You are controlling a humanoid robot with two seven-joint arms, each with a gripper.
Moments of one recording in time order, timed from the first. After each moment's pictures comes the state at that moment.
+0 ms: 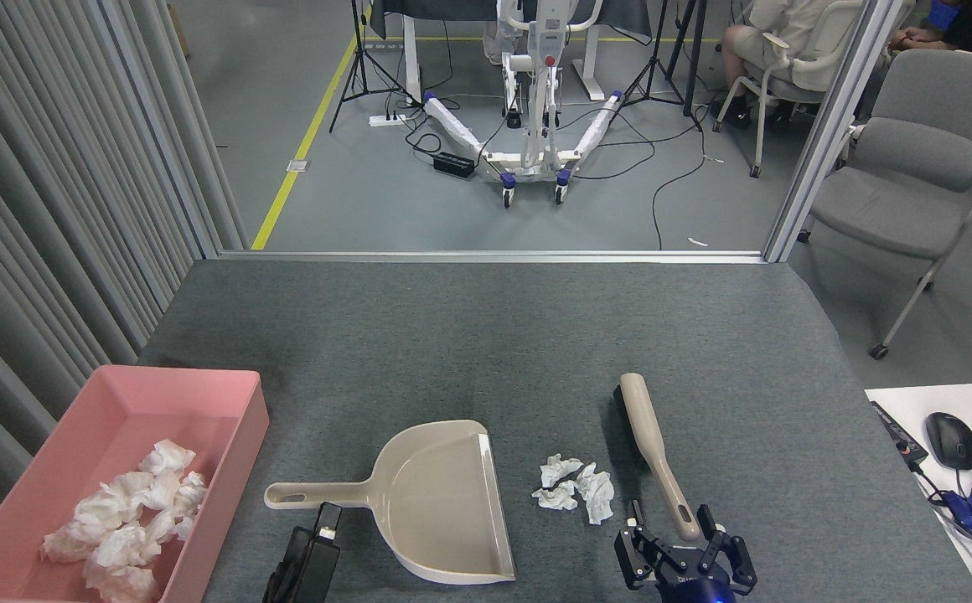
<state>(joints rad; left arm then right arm) 0.22 0.04 -0.15 -1.58 -0.50 -0.27 0.18 0.03 -0.02 0.16 -1.32 1.30 0.09 -0.14</state>
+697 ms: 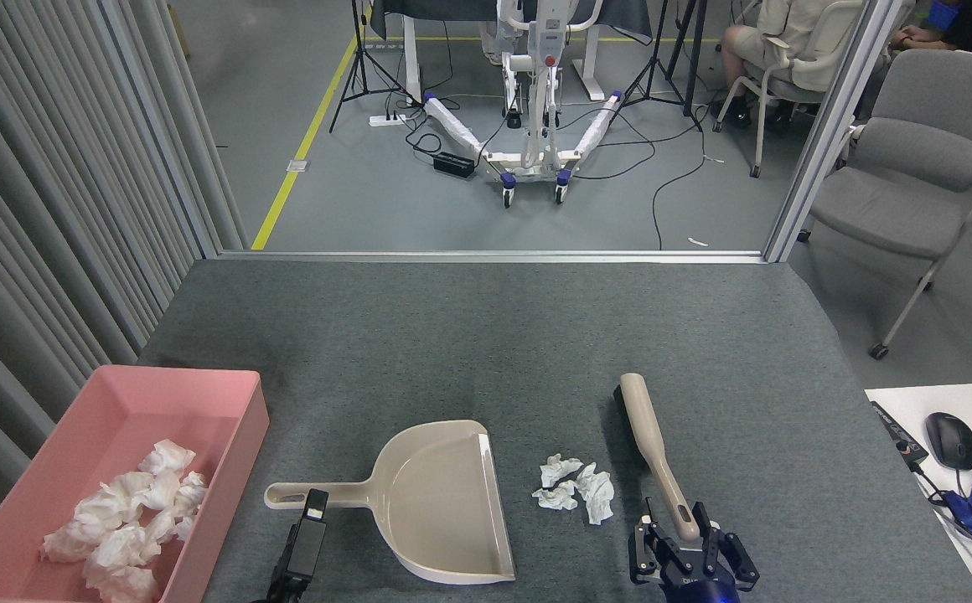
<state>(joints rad) 0.09 0.03 -0.12 -1.36 -0.35 -0.26 0.19 0.03 -0.03 0.16 -1.30 1.29 0.10 -0.14</state>
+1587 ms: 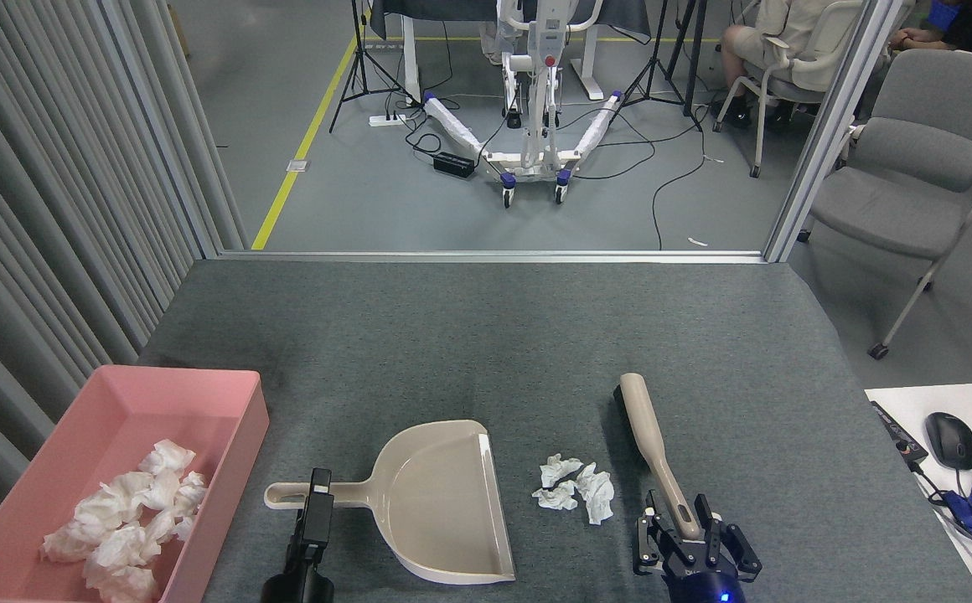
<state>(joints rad) -0.03 -0.04 -0.11 -1.19 -0.36 -0.27 0.31 0.01 -0.04 0.16 -1.31 1.30 0.11 -0.14</state>
